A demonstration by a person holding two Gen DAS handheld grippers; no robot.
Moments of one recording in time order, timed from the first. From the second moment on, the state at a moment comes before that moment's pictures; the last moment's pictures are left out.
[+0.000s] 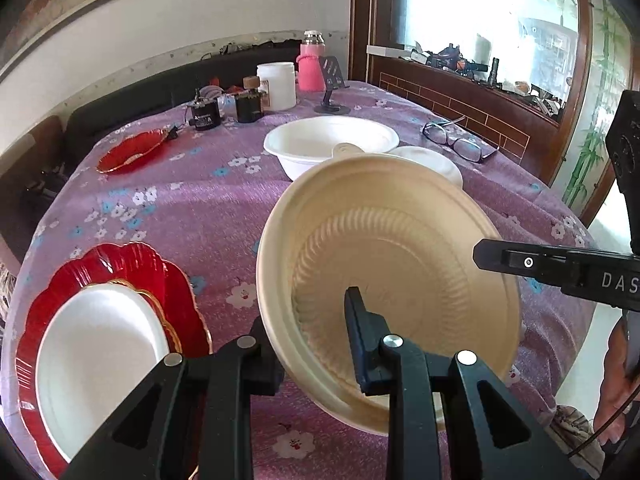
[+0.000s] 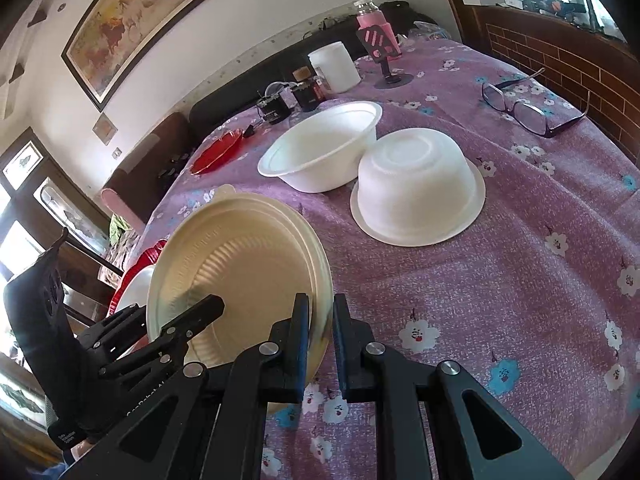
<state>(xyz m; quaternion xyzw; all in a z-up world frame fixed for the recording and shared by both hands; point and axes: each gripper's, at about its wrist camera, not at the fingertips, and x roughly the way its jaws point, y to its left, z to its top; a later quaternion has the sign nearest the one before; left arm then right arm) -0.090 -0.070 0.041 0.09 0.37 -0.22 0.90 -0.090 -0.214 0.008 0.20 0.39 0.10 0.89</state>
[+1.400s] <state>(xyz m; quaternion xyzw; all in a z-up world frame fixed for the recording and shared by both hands) -0.112 0.107 0.077 0.01 0.35 -0.08 0.93 -0.042 -0.046 0.041 0.14 0.42 0.25 0.86</state>
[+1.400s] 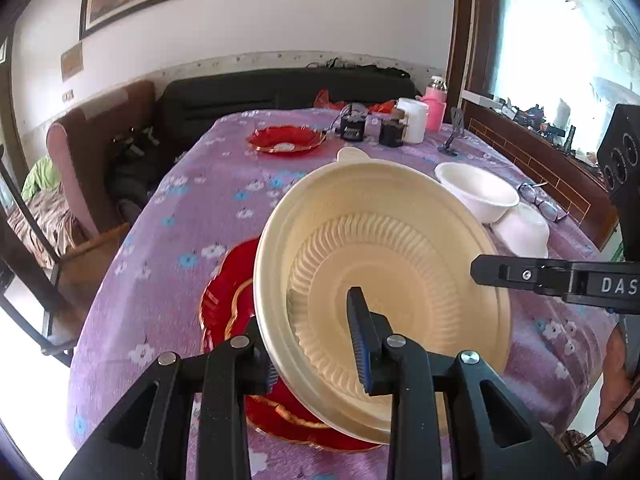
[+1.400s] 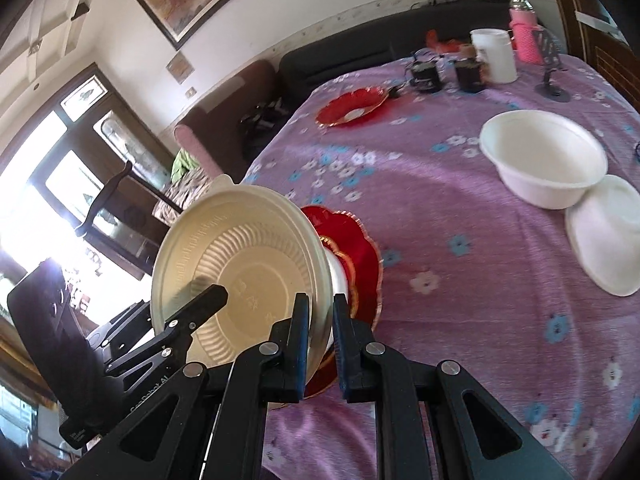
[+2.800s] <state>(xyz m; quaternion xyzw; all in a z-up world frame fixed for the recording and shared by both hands) -0.109 0.120 0.081 -0.01 0.36 -0.06 0.93 -0.036 -0.087 0.042 0.20 0.40 0.22 0.86</state>
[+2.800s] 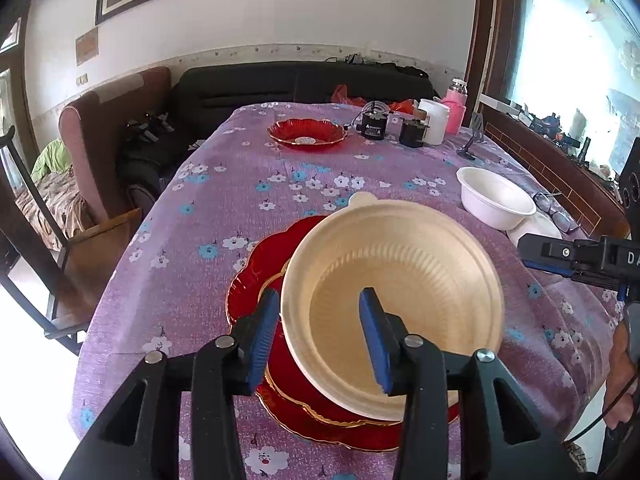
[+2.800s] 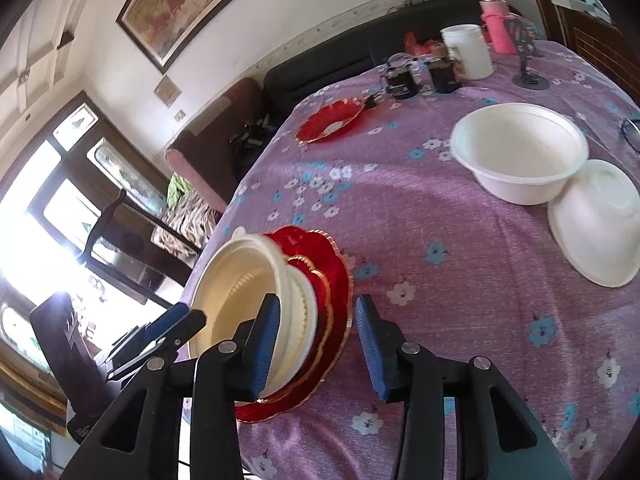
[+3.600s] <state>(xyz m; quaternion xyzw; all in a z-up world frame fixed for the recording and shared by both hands) -0.119 -0.008 0.091 0.07 0.38 -0.18 0.91 -0.056 -0.253 0.019 0.33 0.36 0.13 0.86</state>
